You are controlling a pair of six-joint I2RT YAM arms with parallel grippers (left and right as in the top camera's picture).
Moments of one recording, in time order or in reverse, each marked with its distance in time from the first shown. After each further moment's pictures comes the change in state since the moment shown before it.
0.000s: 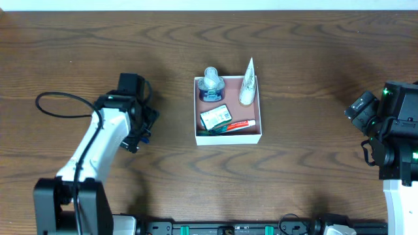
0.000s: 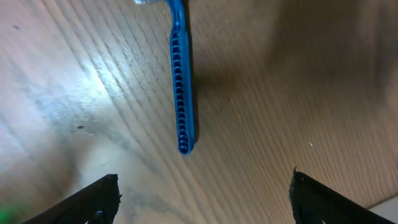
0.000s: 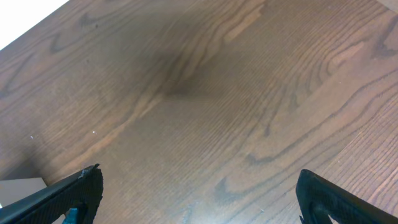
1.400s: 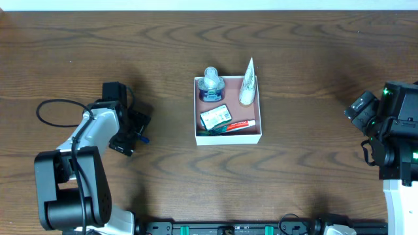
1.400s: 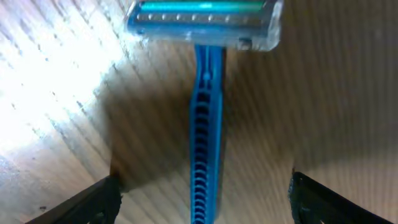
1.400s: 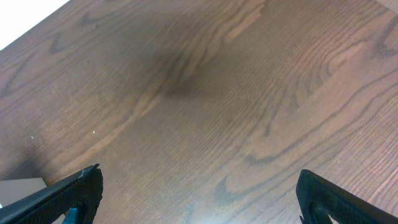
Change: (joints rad) left arm 0.162 0.147 -0.103 0.211 0.126 0.113; right arm 0.000 0.000 0.000 0.000 0.000 0.000
